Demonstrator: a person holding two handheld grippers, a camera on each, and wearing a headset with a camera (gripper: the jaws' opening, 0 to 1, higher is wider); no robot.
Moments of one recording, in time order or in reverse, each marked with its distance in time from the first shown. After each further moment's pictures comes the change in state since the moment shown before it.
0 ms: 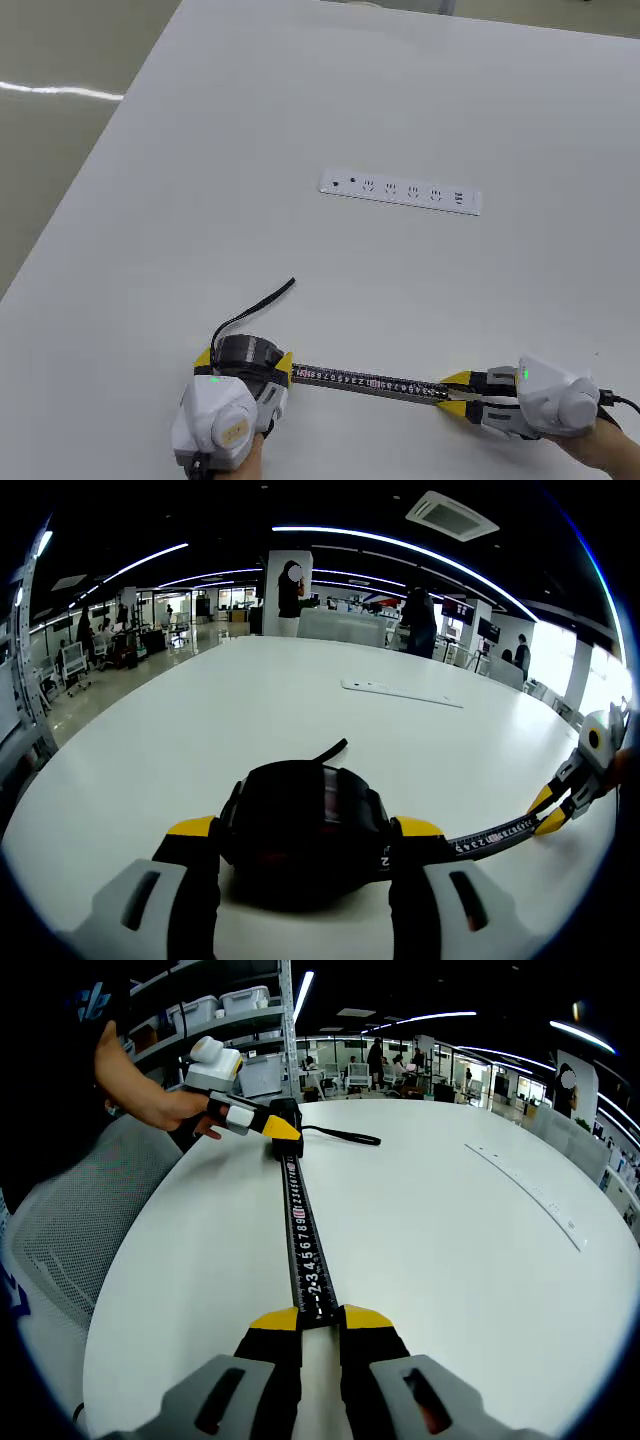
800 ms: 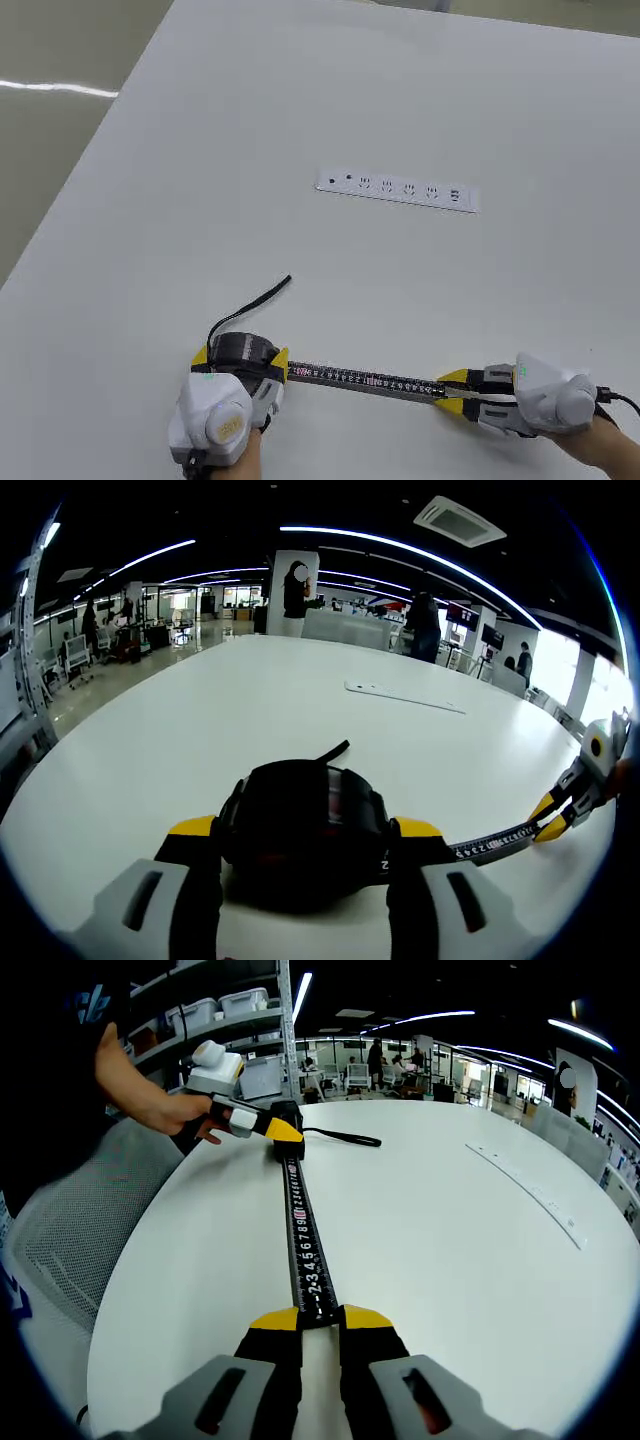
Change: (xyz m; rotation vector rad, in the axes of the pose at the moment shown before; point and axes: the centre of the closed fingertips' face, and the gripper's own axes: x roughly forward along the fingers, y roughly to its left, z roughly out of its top) left arm 0.001 0.000 0.000 -0.032 -0.004 0.005; right arm -0.002 0.002 0.001 0.010 -0.004 0.005
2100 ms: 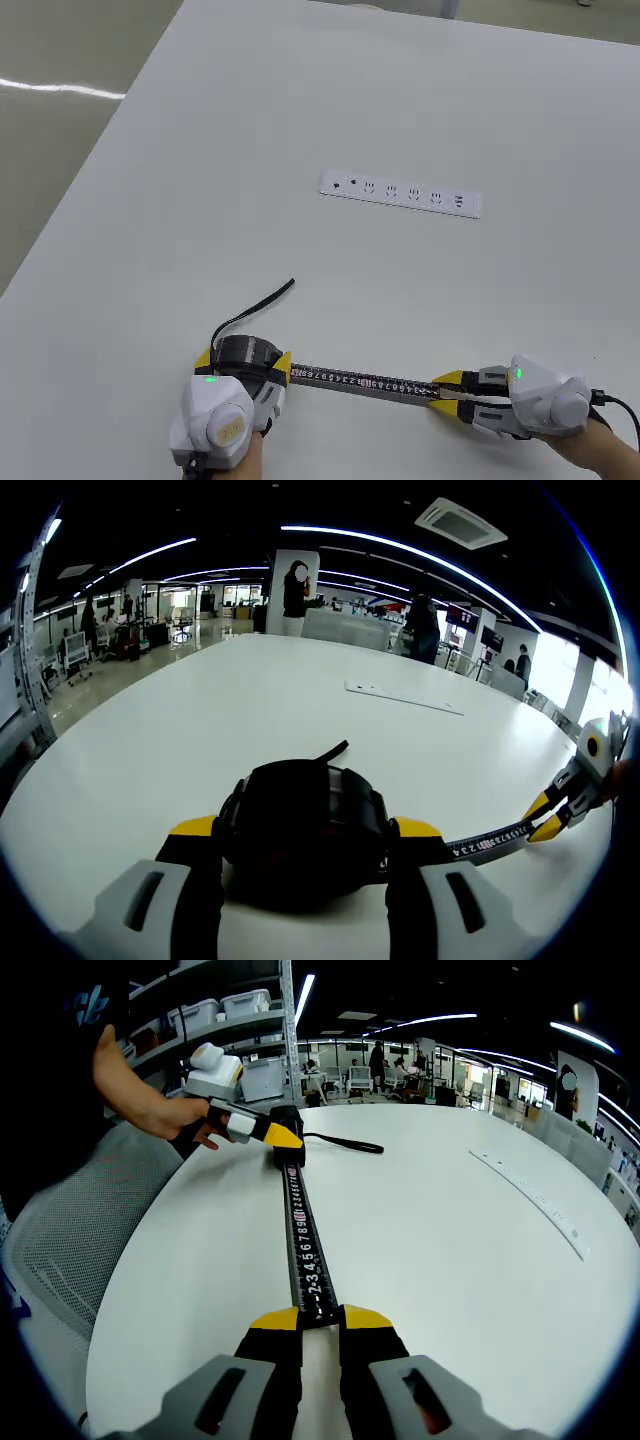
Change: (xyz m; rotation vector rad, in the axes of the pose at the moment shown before) left arm -0.002 0.001 -0.001 -0.012 0.002 -0.010; right arm 0.009 0.000 0.011 -0.008 -0.011 0.004
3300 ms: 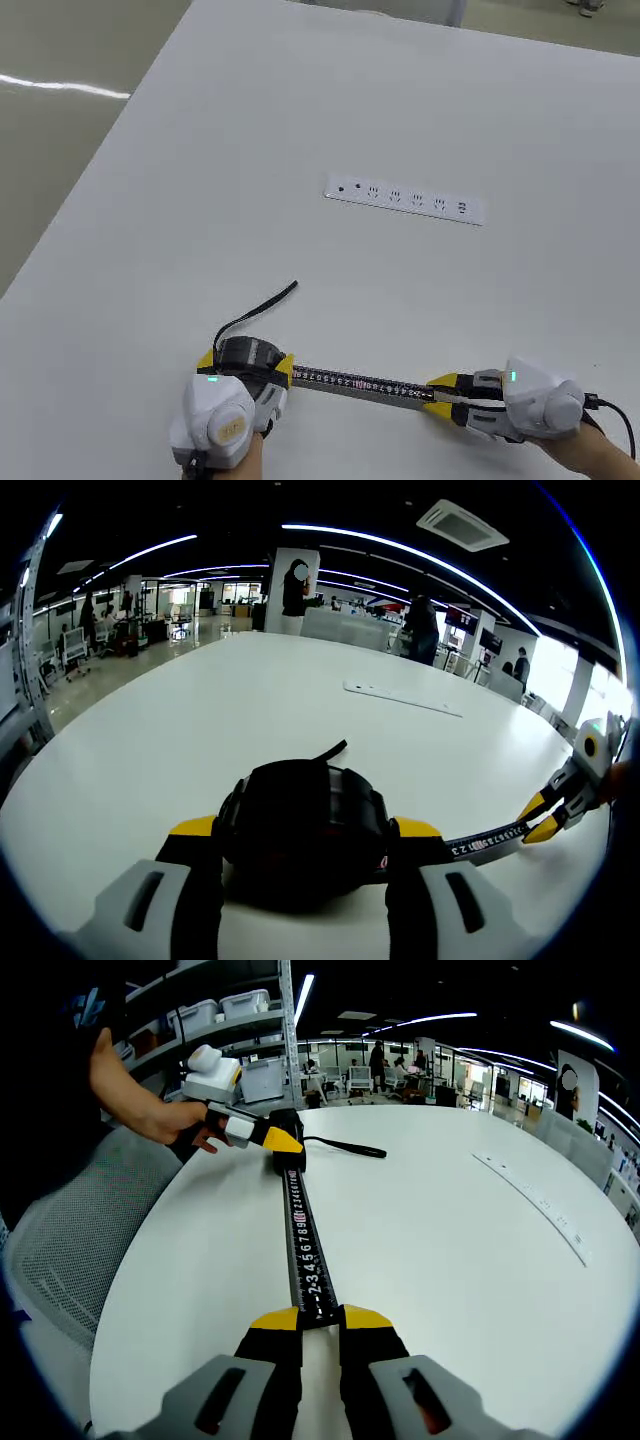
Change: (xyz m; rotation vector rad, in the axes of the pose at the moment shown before) left arm -0.002 -0.002 0.000 -0.014 0.006 -0.014; right arm 0.006 0.002 0.009 0.004 0.001 0.004
